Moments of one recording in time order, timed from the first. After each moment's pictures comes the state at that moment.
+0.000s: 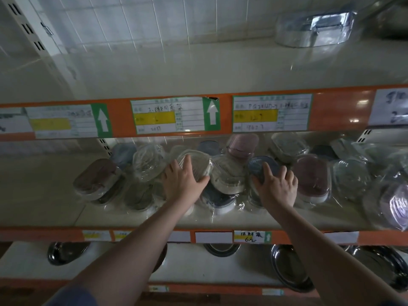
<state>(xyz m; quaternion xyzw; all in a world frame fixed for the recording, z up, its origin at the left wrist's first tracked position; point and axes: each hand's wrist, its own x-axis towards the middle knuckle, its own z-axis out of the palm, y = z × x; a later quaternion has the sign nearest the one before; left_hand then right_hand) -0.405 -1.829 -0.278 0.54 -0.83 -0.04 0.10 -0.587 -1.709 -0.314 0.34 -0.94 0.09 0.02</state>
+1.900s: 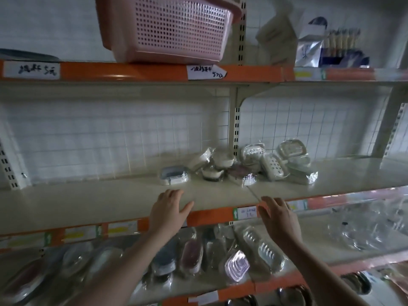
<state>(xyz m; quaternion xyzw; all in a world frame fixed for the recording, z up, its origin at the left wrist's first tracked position) -0.526 -1.572 0.020 0.30 -0.89 -0.07 0.33 -0.721 -1.372 -0.005 0.35 -0.86 0.31 0.20</state>
